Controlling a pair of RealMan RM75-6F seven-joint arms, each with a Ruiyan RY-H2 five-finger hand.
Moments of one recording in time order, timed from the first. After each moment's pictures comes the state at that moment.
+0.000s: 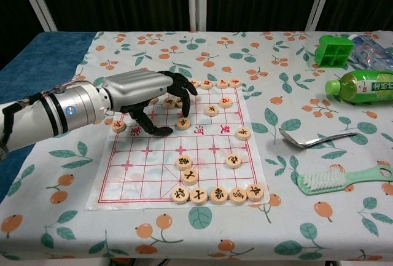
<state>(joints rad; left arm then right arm) -0.88 -1.86 -0.03 -0.89 1.62 0.93 -0.28 0.09 -1.20 0.13 -1.45 -1.49 1.57 0.03</state>
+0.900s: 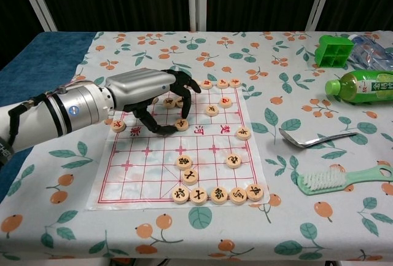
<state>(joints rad) -0.89 -1.89 -0.01 -0.85 1.61 0.96 -0.32 0.09 -1.21 0.13 -1.43 -1.48 1.55 0.03</state>
